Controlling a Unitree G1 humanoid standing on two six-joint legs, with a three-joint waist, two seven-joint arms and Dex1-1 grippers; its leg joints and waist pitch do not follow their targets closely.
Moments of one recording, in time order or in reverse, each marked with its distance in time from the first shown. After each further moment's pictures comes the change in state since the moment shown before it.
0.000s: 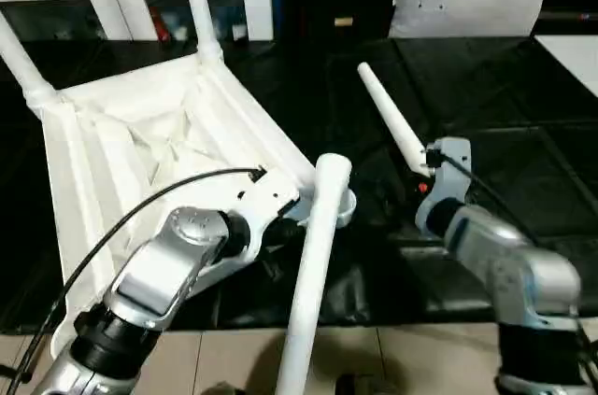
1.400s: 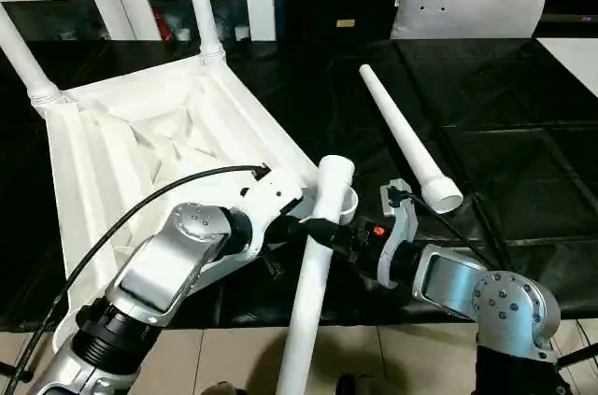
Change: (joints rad) left arm -0.020 0.010 -0.021 0.016 0.000 -0.024 -0.001; right arm 0.087 0.207 -0.071 -0.021 0.243 0.343 -0.044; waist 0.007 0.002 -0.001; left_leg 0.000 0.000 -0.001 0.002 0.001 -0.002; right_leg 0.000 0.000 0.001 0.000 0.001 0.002
